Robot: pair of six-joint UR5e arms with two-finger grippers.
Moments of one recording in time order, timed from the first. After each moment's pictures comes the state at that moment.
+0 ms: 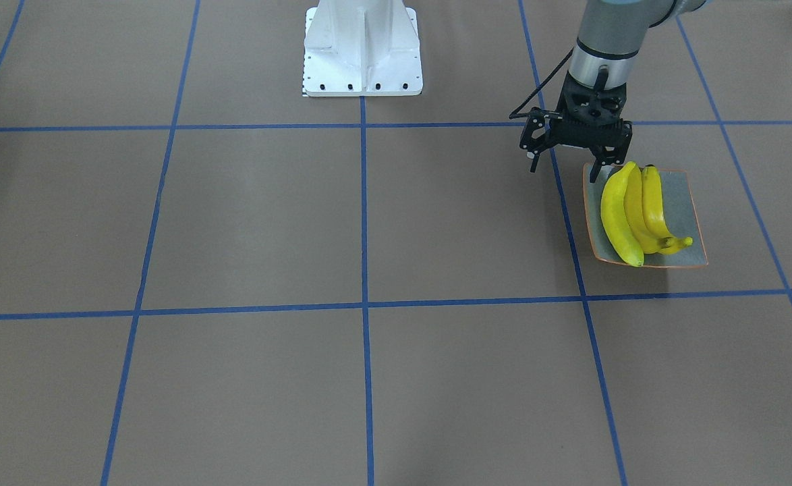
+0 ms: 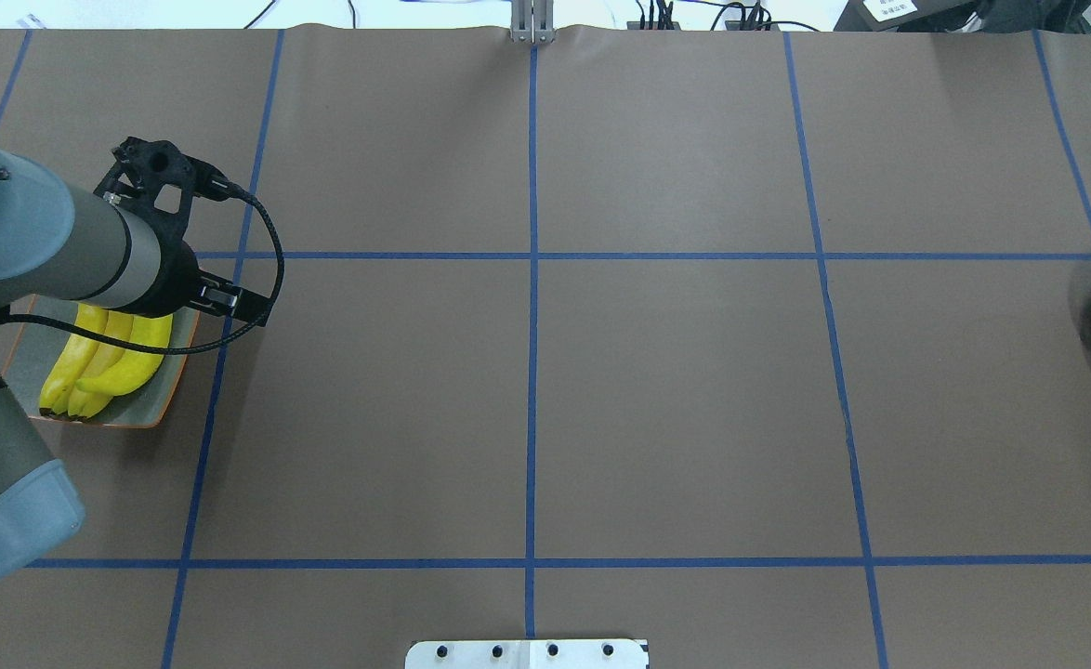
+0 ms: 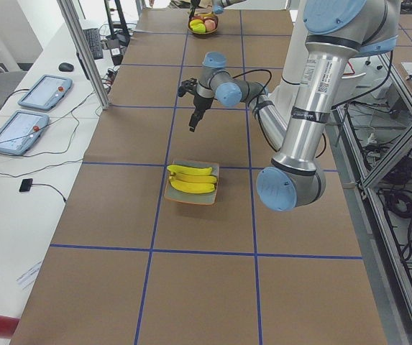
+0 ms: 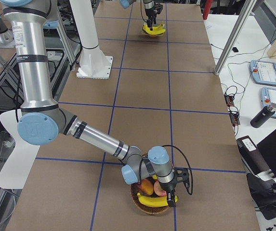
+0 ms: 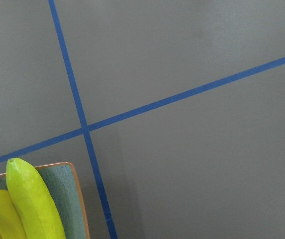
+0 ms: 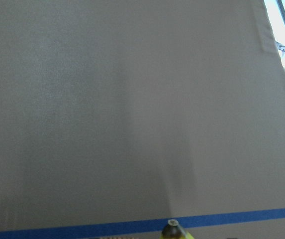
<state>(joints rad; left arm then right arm) -0.71 -1.85 -2.11 -1.53 -1.80 -0.74 1.42 -1.48 0.98 -0.66 1.85 0.35</state>
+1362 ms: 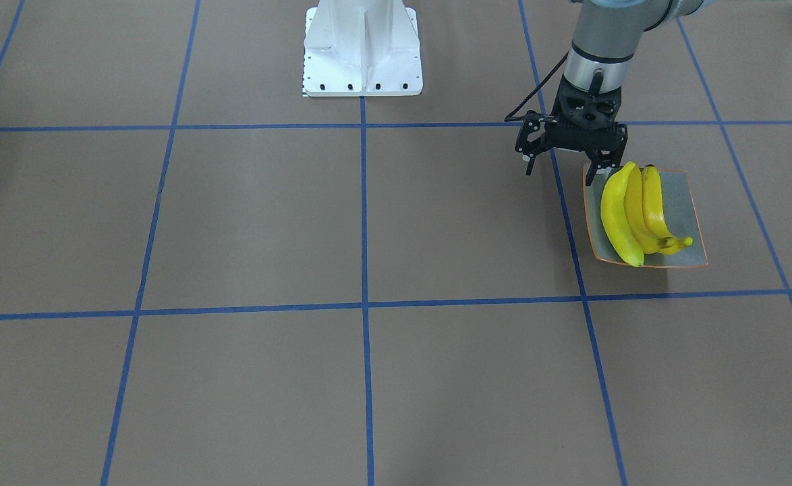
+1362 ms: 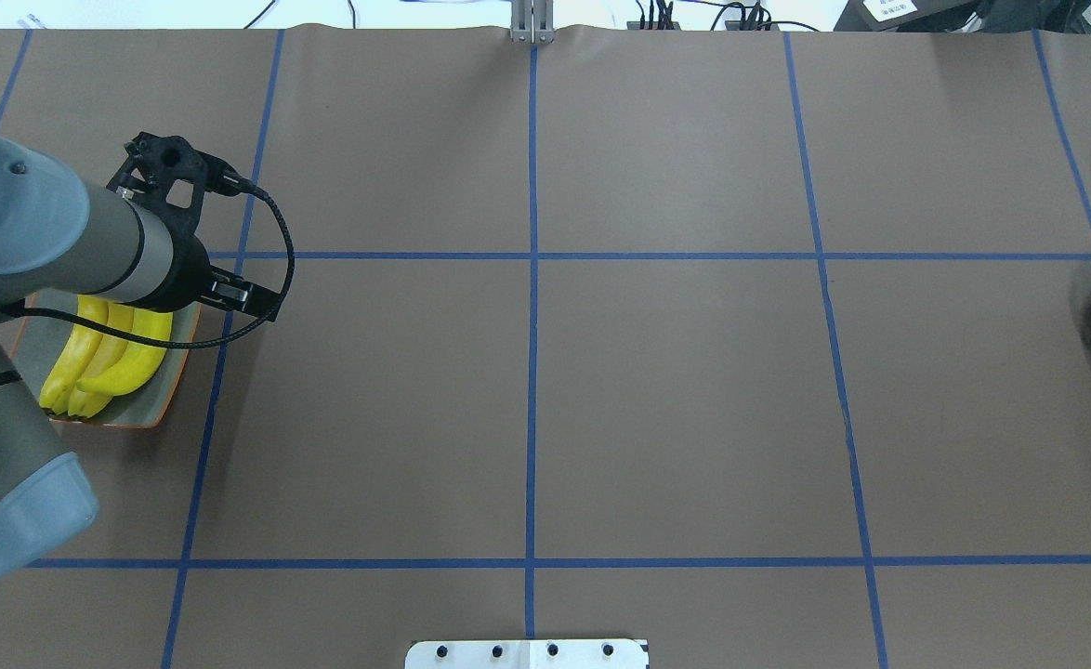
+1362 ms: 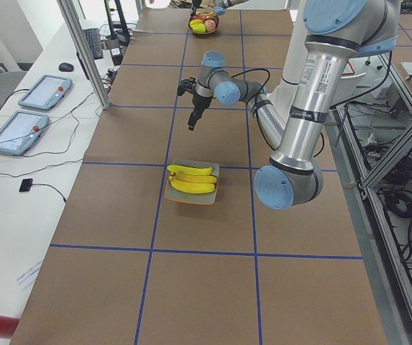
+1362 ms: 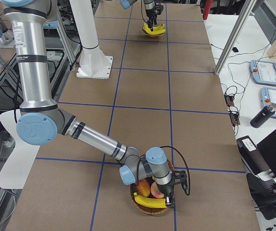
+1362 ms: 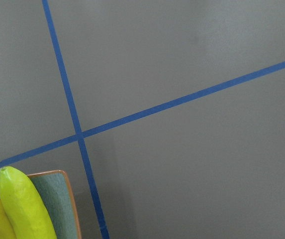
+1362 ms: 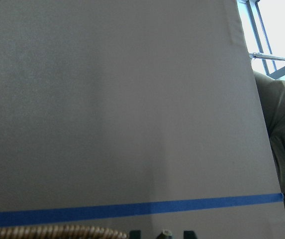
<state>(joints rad) -0.71 -1.87 -2.10 -1.53 -1.80 -0.74 1.40 -1.50 0.98 -0.66 1.79 0.33</state>
